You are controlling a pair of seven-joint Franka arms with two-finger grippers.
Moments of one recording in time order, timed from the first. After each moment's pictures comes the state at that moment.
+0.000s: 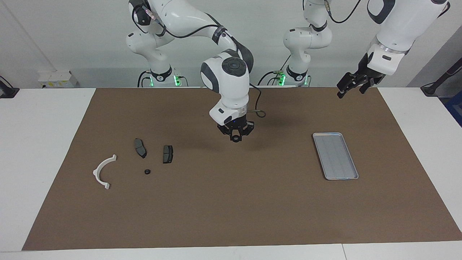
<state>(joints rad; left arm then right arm) -0.02 -0.04 -0.05 -1.61 -0.06 1.52 -0.27 0.61 0.45 -0.01 -1.51 0.02 2.02 0.72</state>
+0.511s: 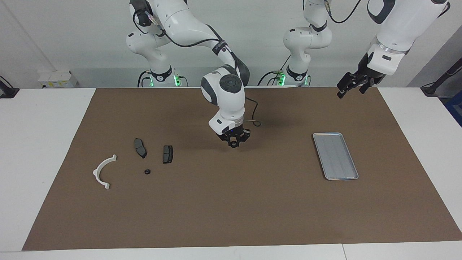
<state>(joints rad) -0.02 -0.04 -0.05 -1.61 -0.06 1.52 -0.27 0.61 0.46 -0.01 -1.67 0.05 2.17 0.72</state>
